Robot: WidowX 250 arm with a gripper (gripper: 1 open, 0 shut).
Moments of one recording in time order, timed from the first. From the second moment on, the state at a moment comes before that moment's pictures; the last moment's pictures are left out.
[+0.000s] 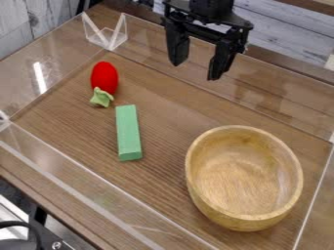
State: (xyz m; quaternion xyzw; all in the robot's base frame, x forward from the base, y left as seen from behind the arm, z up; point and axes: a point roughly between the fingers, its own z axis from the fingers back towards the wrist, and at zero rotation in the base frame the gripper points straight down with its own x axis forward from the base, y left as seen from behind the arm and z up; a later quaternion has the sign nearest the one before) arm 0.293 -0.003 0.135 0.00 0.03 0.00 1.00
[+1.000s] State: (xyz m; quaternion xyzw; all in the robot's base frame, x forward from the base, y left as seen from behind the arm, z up) arm 0.225 0.066 0.094 -0.03 0.04 0.24 0.97
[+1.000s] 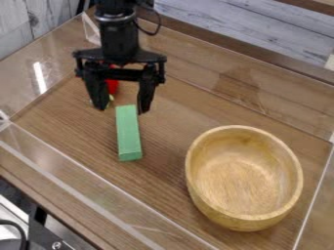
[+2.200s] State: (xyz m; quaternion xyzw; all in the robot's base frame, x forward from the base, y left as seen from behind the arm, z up) arm 0.231 0.079 0.059 -0.04 0.01 0.29 0.96
